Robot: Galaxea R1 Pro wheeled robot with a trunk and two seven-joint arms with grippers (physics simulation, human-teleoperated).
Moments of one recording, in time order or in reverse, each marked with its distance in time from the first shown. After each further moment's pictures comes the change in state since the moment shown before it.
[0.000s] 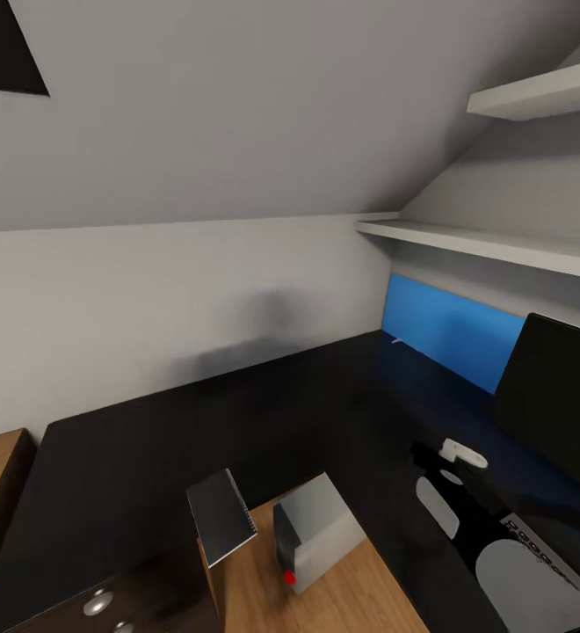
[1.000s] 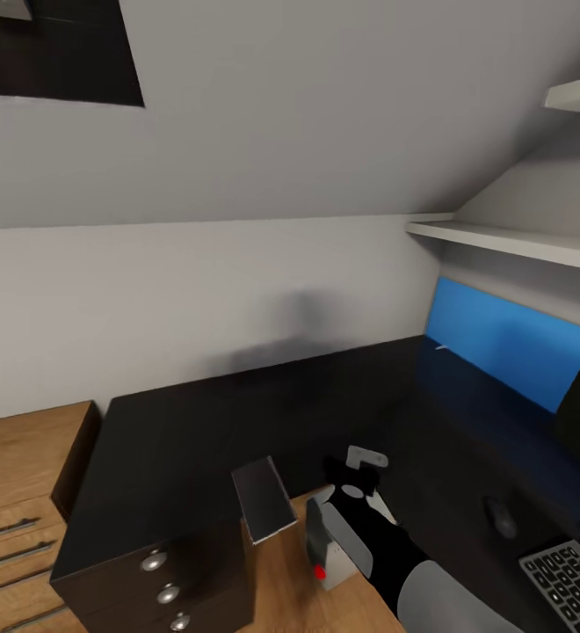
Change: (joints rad) left arm 0.000 0.000 0.000 0.006 0.000 0.006 0.000; right arm 0.056 0.249 0.339 -0.123 0.023 0.084 -0.195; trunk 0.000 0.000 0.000
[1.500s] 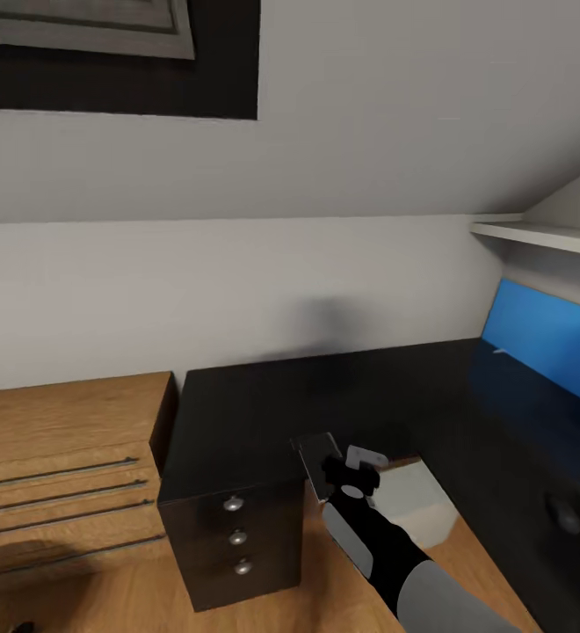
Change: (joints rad) left arm 0.000 0.002 0.000 0.000 0.001 0.001 0.001; right arm 0.000 0.001 0.001 0.001 0.001 -0.001 -0.001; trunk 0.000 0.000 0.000
